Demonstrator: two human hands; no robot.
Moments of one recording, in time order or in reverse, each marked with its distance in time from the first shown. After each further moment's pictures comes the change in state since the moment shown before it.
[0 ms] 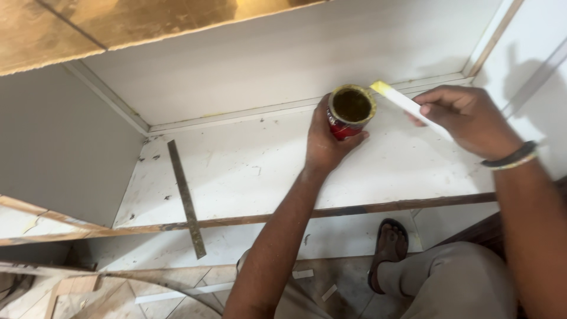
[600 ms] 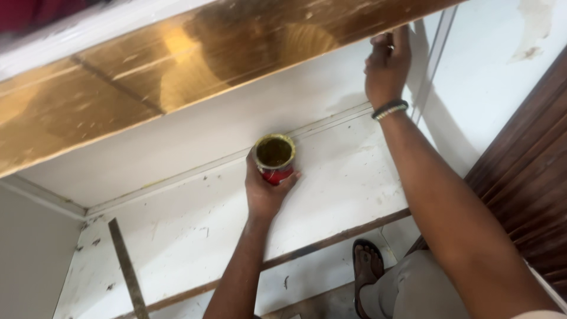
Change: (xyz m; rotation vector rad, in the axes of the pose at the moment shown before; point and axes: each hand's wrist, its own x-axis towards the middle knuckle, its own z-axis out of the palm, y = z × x) left_hand 0.003 0.012 -0.004 -0.048 -0.007 -0.008; right_hand 0.135 0.071 -0.047 0.333 0.963 -0.278
